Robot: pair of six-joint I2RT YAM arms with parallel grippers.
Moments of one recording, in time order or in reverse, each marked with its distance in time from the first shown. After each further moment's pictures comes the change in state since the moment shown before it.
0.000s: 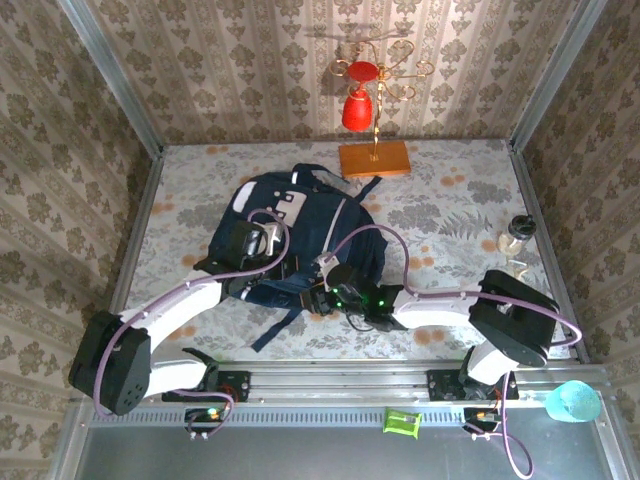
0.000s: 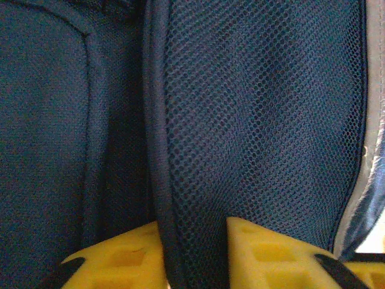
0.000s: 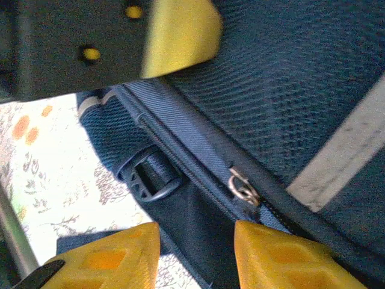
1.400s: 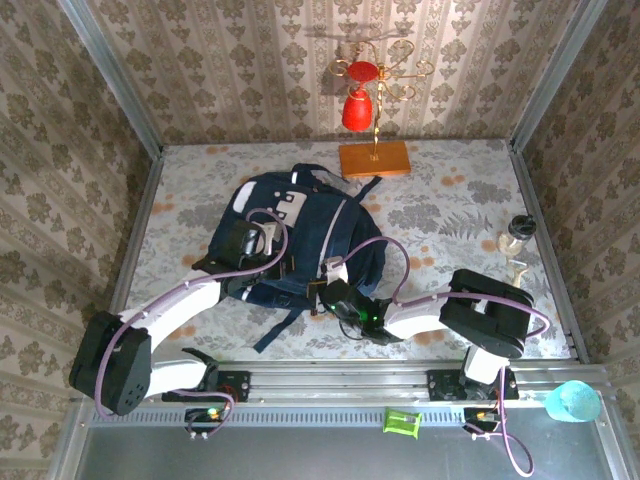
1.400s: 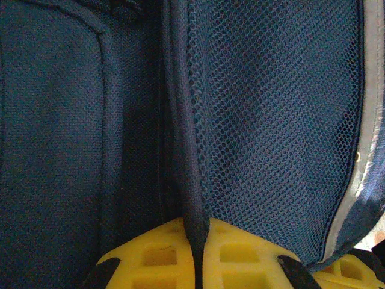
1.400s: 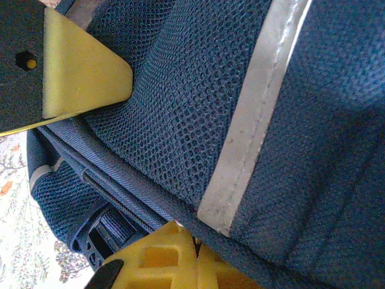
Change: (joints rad) left arm 0.016 0.000 -0.004 0.003 0.032 0.008; right arm 0.067 0.119 -0.066 0.277 0.292 0.140
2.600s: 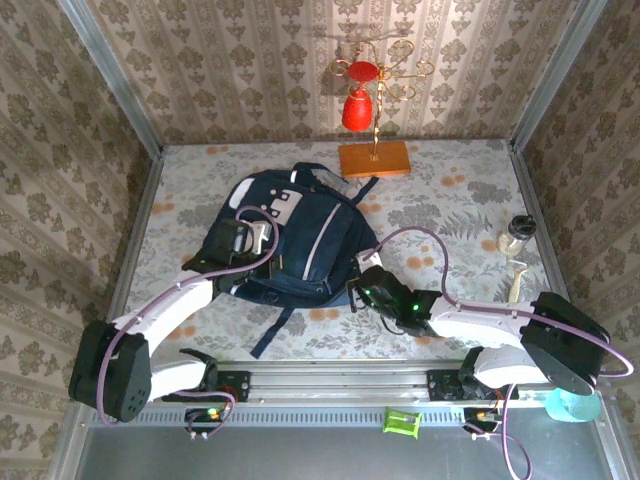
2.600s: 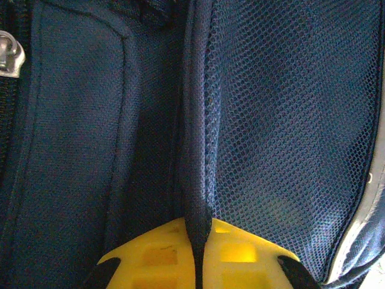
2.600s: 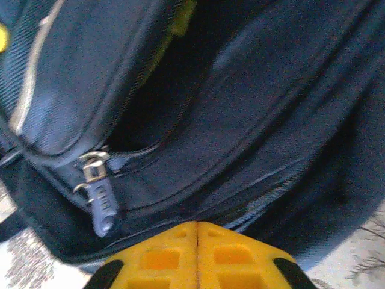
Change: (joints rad) left arm 0.097 -0.036 0.000 -0.072 -0.021 0.113; right arm -0.148 -0.405 -0.104 -0.472 -0.129 -0.224
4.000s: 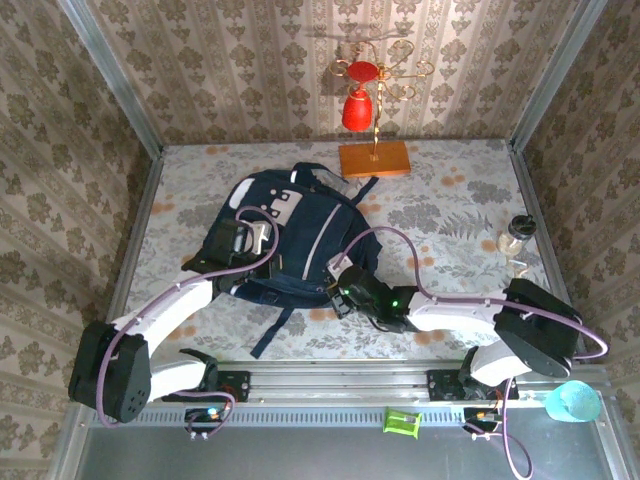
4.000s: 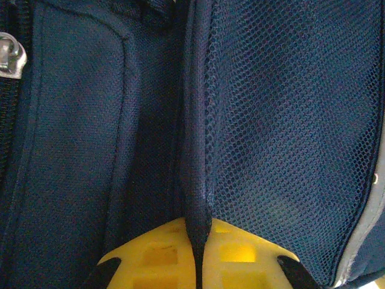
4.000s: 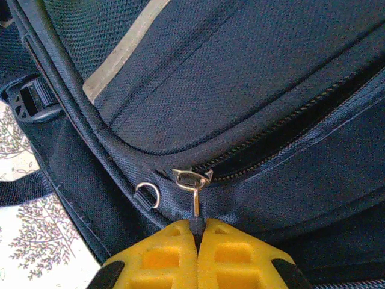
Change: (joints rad) left arm 0.000 -0.004 0.000 -0.005 -0.007 0.008; right arm 0.054 0.146 0.121 -0.008 -0.016 -0.200
